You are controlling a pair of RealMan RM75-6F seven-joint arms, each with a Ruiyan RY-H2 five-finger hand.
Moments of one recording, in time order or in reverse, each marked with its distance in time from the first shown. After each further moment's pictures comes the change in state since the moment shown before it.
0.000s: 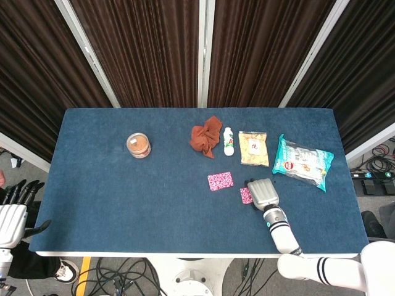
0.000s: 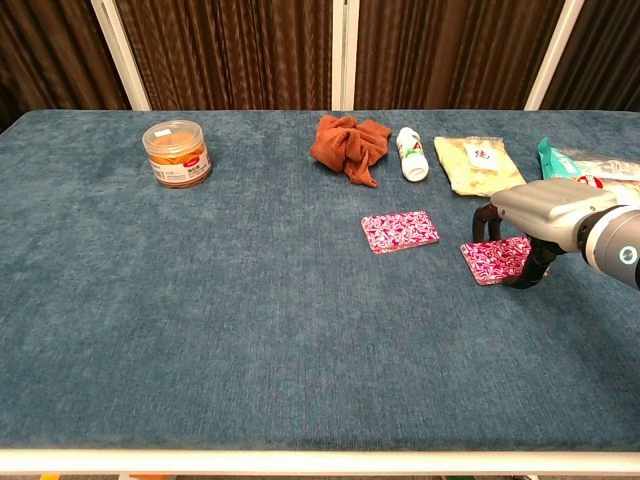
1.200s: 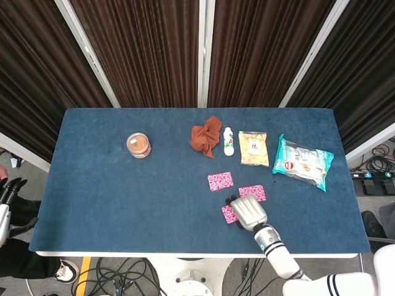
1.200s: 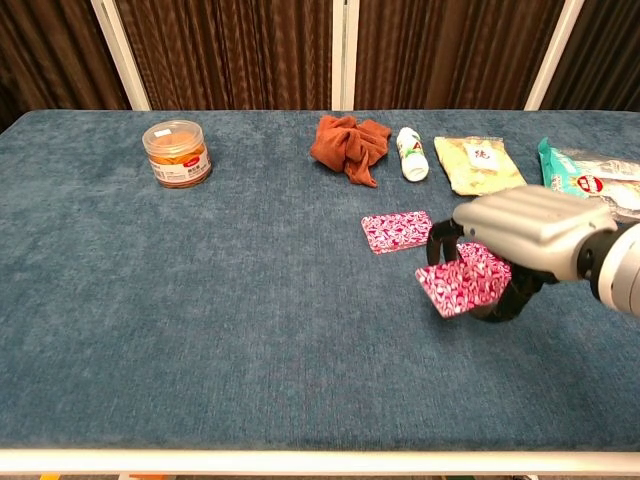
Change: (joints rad) left arm 0.030 0.036 -0.022 0.000 -0.035 0.044 -0.042; right arm -0.033 0.077 -0.078 -0.343 -0.157 0.095 -0.071
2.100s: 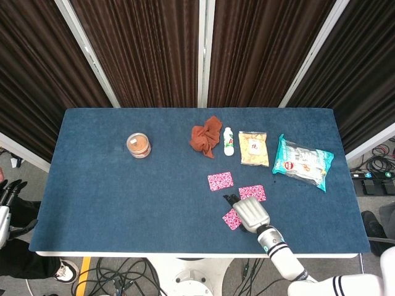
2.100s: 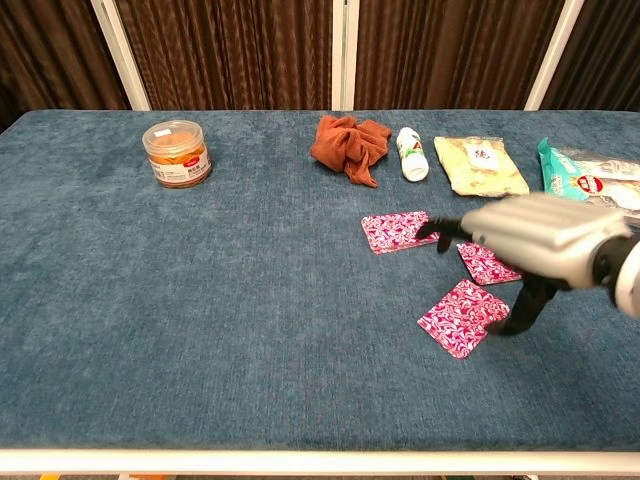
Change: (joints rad) left arm 0.007 -0.004 0.006 0.012 0.012 0.001 0.002; right arm -0.016 0.061 -0.008 -0.030 -0.058 -0.004 0.073
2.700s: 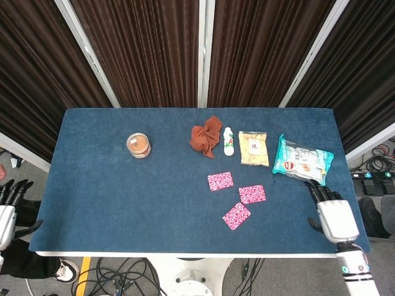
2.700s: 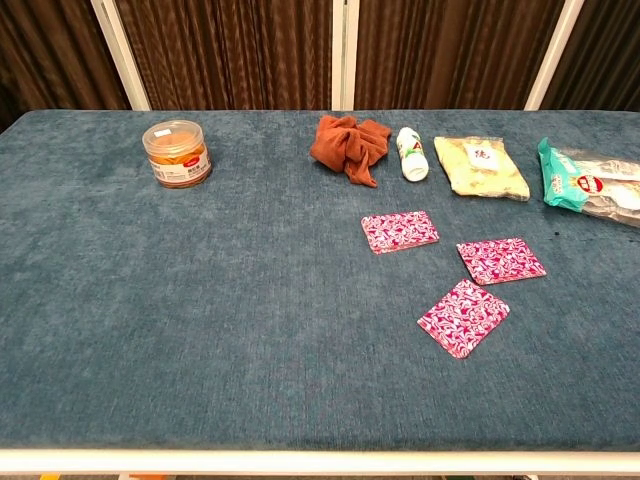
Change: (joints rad) left arm -0.008 -0.001 0.005 -0.034 0.012 -0.012 0.025; right arm -0.384 0.308 -0.145 0.151 -0.448 0.427 0.461
